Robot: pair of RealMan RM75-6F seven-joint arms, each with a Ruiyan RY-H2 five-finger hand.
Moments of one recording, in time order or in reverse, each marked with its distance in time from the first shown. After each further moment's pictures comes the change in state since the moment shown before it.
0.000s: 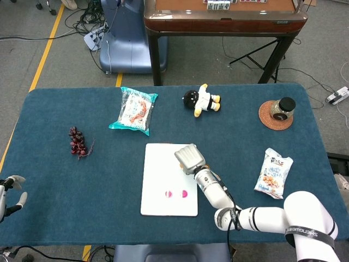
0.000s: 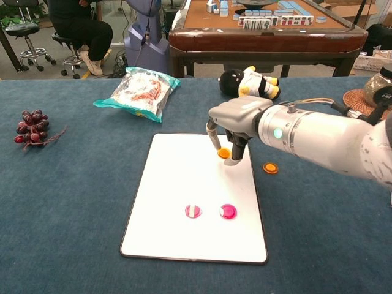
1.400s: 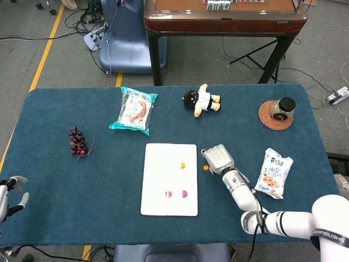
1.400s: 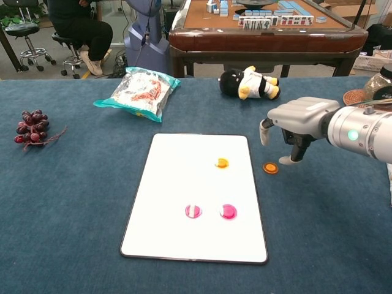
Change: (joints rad) left arm -0.007 -0.012 0.002 0.011 -0.008 -0.018 0.014; right arm -0.126 0.179 -0.129 -0.091 -0.060 0.038 0.088
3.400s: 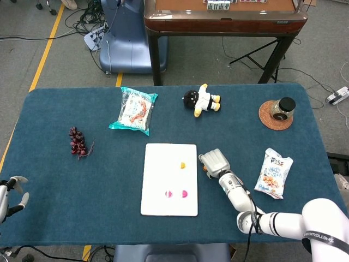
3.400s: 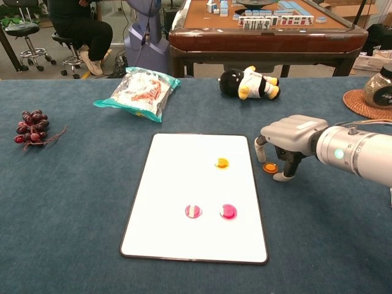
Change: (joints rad) left arm 0.002 0.006 0.002 -0.008 0.005 0.003 -0.010; right arm -0.021 -0.097 0.010 0.129 -0.033 -0.069 0.036
